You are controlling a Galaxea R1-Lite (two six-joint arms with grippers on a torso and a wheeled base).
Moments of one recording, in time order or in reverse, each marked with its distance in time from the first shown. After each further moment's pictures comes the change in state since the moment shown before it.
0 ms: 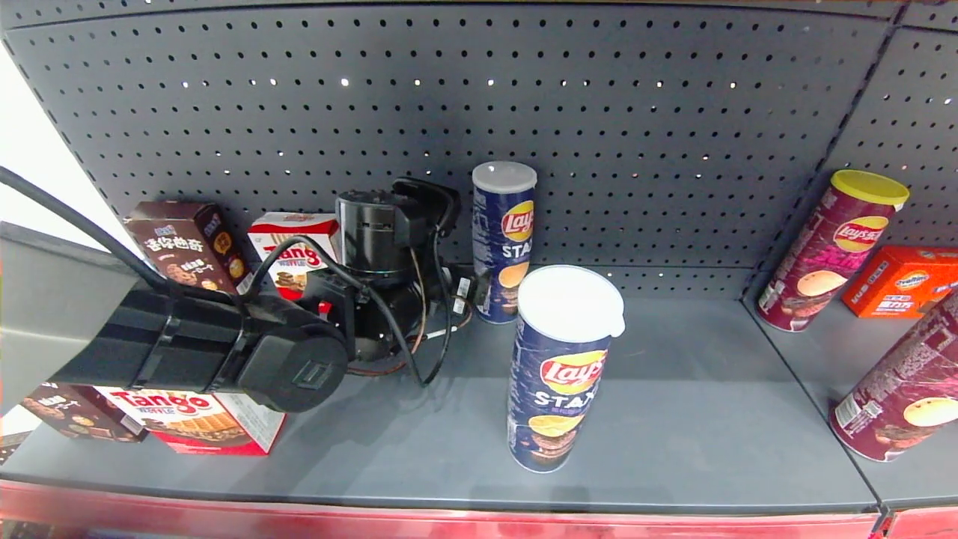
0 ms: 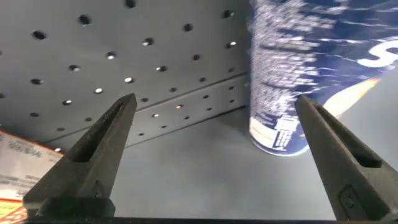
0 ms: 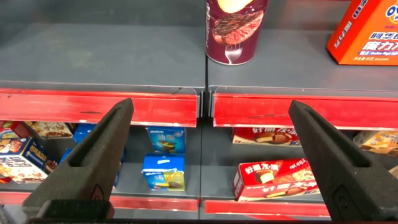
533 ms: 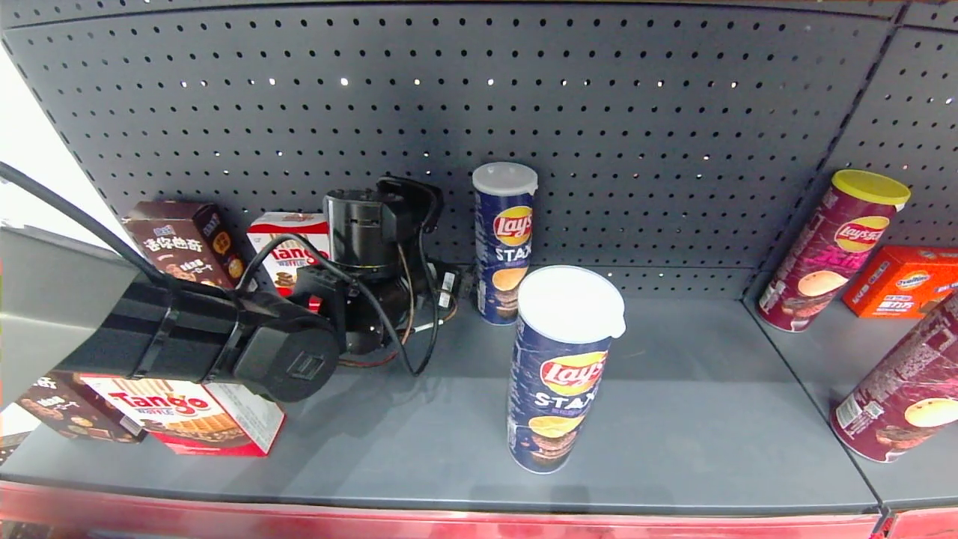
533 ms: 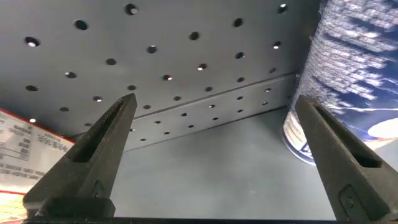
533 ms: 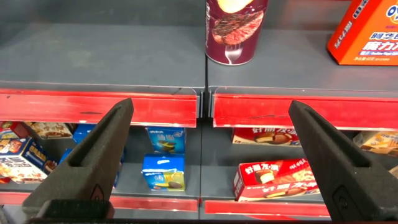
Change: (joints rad) left arm 0.033 0.003 -0.002 -0.001 0.018 -0.003; right arm 0.000 0.000 0.000 0.000 0.000 0.000
